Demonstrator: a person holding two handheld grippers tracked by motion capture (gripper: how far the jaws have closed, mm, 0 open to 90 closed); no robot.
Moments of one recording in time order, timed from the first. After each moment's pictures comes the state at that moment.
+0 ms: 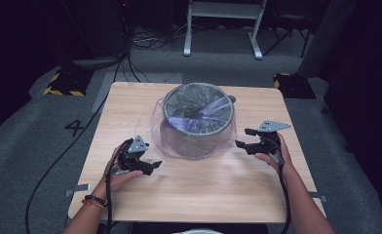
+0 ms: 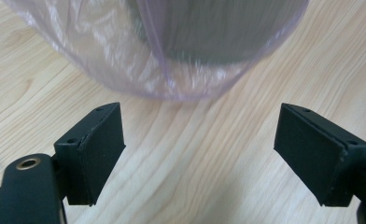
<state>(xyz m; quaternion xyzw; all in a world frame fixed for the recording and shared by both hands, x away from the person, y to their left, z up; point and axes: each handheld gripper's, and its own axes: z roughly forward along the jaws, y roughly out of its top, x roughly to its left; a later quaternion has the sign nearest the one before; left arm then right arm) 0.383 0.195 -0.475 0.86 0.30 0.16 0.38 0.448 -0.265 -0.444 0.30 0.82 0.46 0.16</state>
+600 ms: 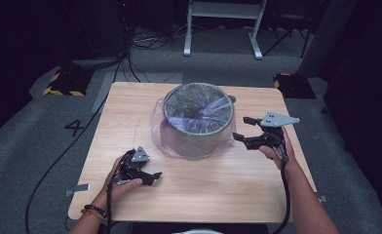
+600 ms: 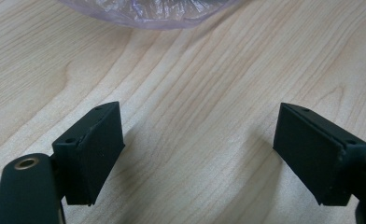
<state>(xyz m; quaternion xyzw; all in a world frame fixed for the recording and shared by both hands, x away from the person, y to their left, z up) 0.370 0.193 -0.503 0.86 0.32 0.12 0.36 0.429 -0.242 -0.380 0.24 0.80 0.52 0.20</state>
